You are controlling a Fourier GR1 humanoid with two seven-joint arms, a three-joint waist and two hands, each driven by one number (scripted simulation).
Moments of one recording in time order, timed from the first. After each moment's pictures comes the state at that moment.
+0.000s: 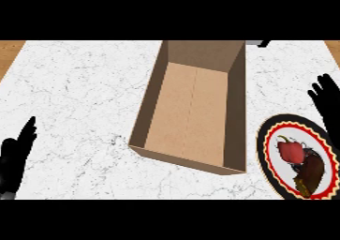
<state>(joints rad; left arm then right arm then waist) 0.08 0.54 -0.11 -1.47 0.10 0.30 0.19 -0.18 -0.52 -0.02 -1.33 -0.46 -0.05 0.01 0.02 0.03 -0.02</state>
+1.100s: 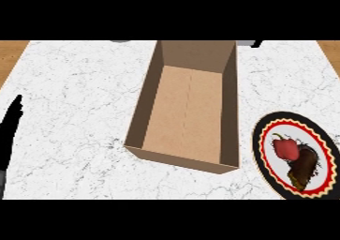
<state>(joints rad) -0.05 0.56 -0.03 -1.35 0.01 0.27 0.07 0.38 -0.77 -0.06 -1.42 -0.11 -0.07 -0.37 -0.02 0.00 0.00</state>
